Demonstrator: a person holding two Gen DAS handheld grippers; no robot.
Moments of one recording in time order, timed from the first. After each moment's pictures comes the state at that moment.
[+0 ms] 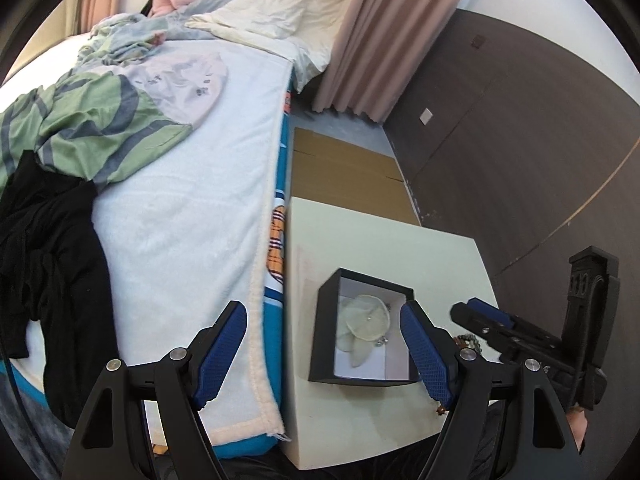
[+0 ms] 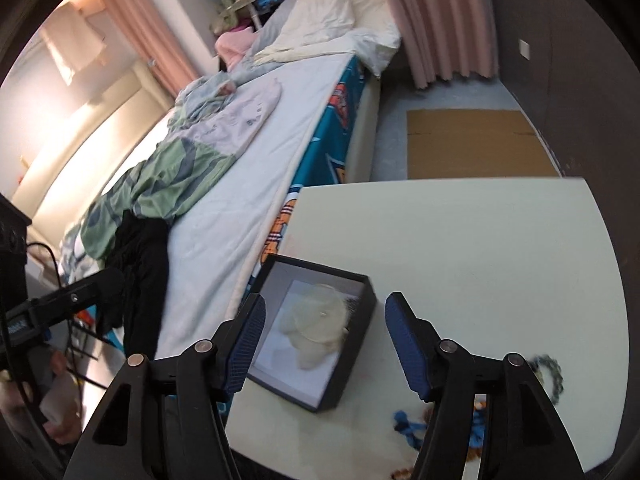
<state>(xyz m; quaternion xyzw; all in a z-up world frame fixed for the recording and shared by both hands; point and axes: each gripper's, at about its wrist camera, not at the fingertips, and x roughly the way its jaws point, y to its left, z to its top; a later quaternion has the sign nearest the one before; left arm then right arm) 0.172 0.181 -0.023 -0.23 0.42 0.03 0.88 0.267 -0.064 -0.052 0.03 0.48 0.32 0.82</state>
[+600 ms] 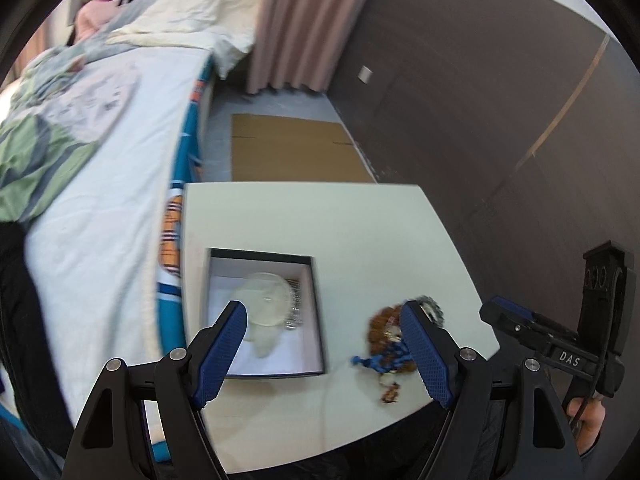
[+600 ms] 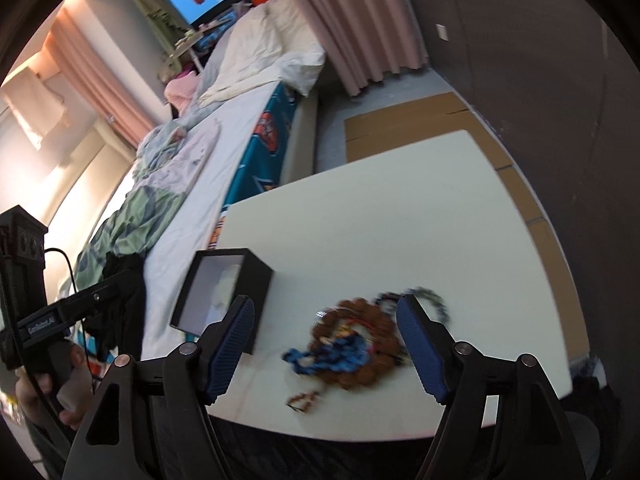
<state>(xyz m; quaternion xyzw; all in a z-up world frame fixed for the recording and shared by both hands) 0.206 0.067 -0.025 -0.15 0.45 -0.07 0.88 0.247 -0.197 -0.052 0.11 0.48 0.24 0.84</state>
